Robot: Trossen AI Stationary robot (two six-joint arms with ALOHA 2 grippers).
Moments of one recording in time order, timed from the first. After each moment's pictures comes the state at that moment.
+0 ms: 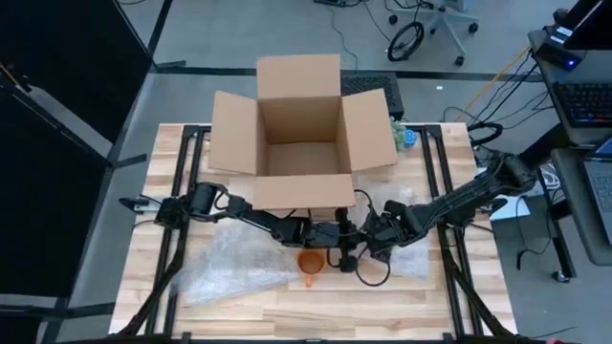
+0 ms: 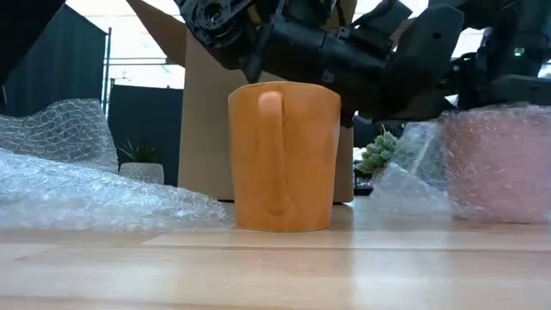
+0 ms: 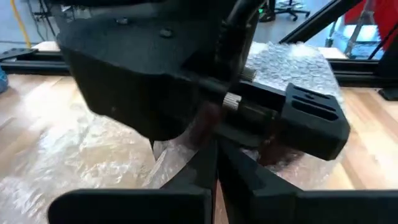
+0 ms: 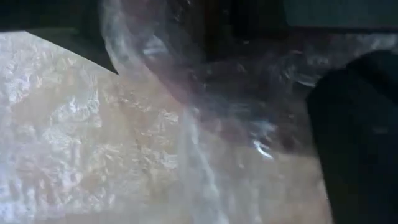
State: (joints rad) left arm -0.20 2.26 1.46 0.50 -0.24 -0.06; right arm 0.38 1.45 0.78 -0.74 0.22 0.70
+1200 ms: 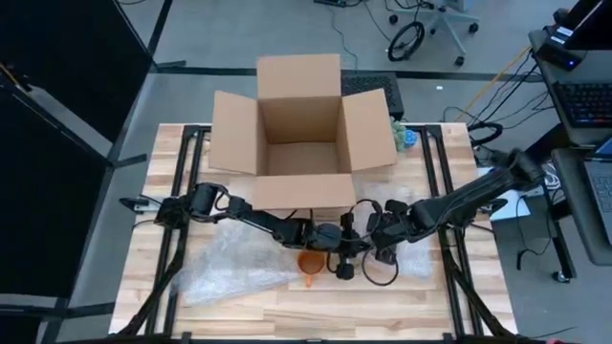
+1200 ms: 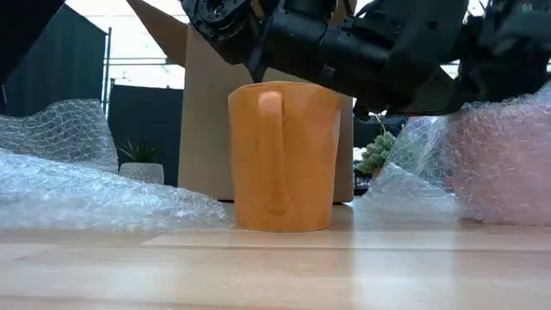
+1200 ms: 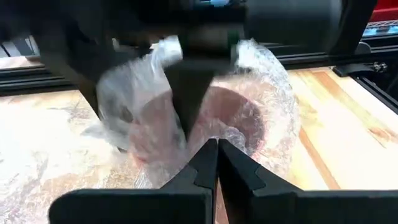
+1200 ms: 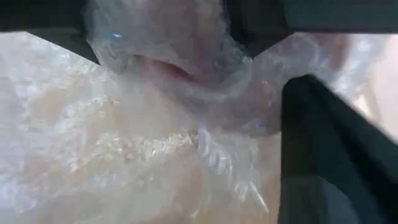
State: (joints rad) left arm -0.19 2.27 1.50 0.43 -0.12 0.03; right arm 0.39 1.30 0.87 -0.86 0.18 0.67
